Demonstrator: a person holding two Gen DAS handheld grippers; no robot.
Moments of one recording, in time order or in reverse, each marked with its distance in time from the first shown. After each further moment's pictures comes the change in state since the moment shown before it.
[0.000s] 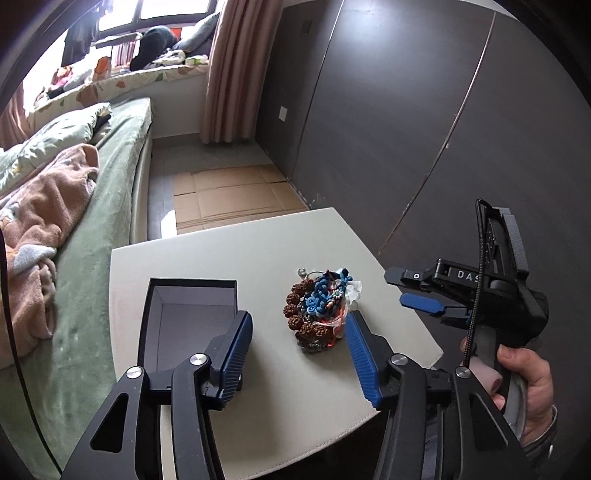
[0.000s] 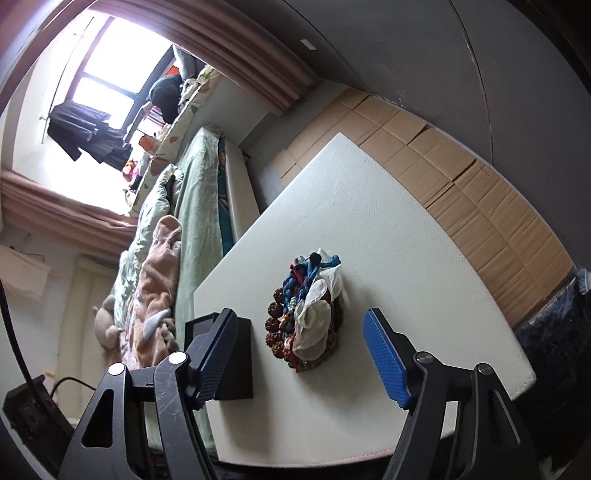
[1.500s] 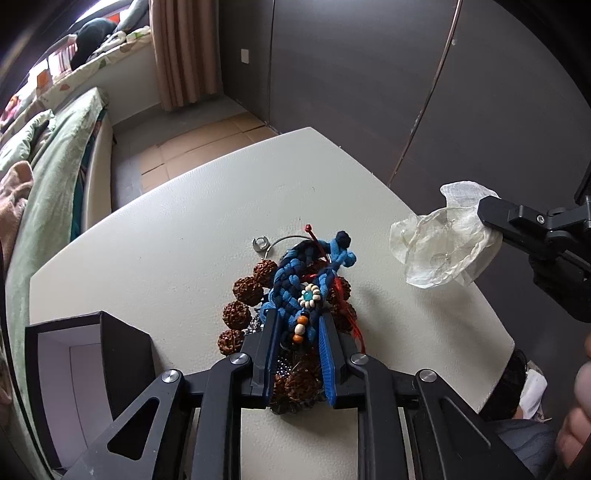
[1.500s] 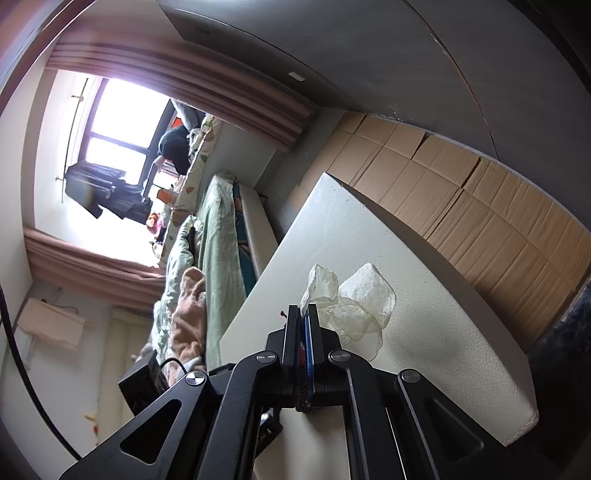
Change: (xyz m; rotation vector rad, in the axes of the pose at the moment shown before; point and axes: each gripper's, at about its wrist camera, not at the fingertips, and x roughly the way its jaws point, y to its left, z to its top) left arm 0.157 -0.038 0.000 0.182 0.219 0.043; right arm -0.014 -0.047 0.018 0.140 -0.143 0.155
